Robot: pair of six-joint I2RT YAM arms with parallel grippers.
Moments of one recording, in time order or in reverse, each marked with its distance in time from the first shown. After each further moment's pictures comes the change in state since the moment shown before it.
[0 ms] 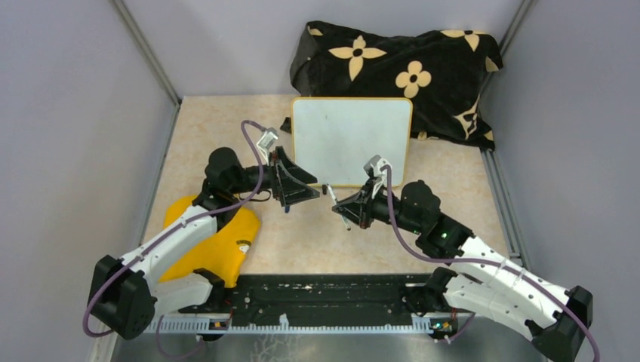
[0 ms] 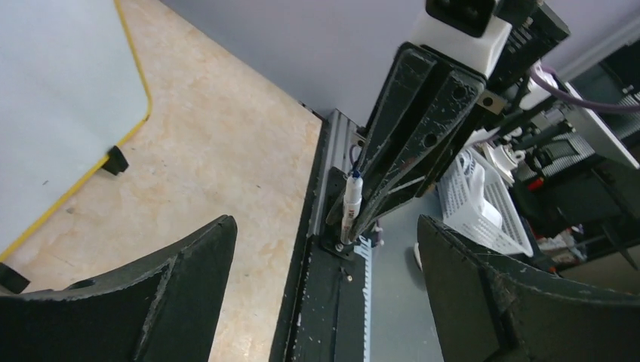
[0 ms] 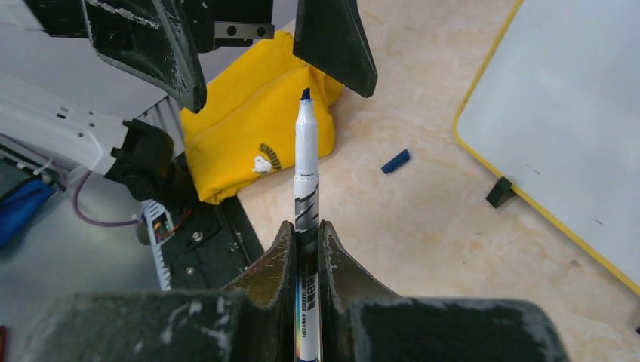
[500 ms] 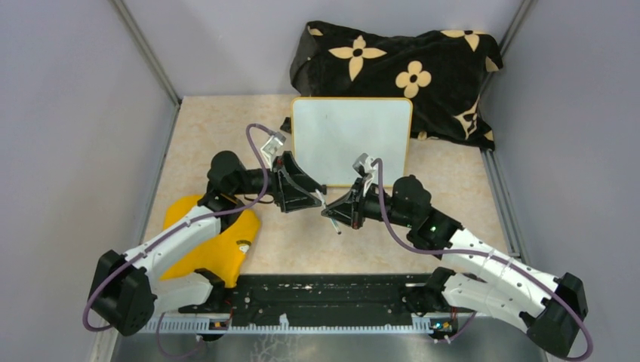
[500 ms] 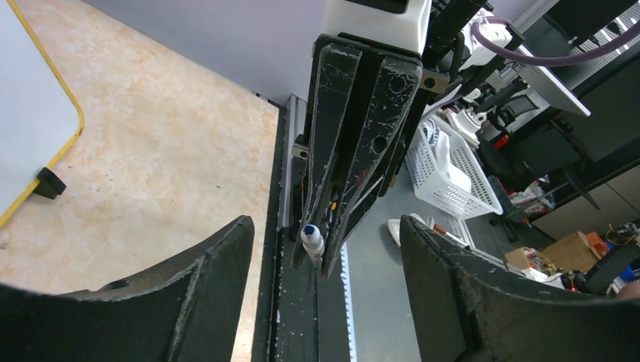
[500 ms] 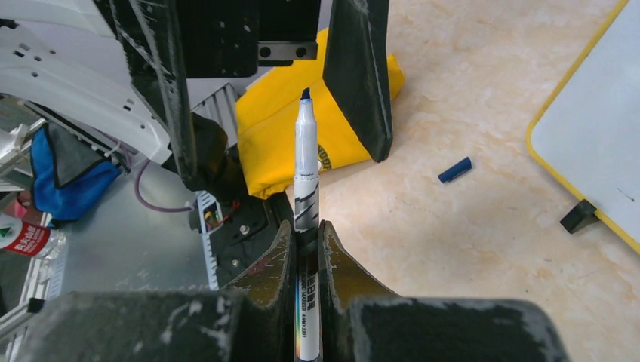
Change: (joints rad) left arm -0.046 0.019 -0.028 0.167 0.134 -0.062; right arm 0.000 0.107 0.014 0.111 -0.171 0.069
